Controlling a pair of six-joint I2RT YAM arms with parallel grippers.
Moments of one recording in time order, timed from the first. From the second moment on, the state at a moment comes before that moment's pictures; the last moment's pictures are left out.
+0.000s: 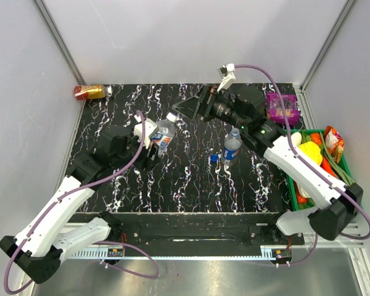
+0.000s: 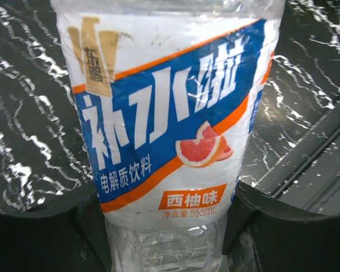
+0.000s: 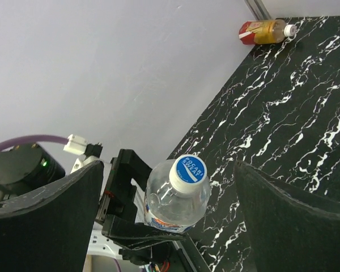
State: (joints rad) left arm -0.59 0.90 1.06 -0.73 0.19 0.06; right arm 0.67 1.33 1.36 0.00 -0.32 0.73
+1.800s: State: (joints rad) left arm -0.68 1.00 1.12 -0.85 -0.17 0.02; right arm 0.66 1.64 1.50 -0.07 -0.47 0.89
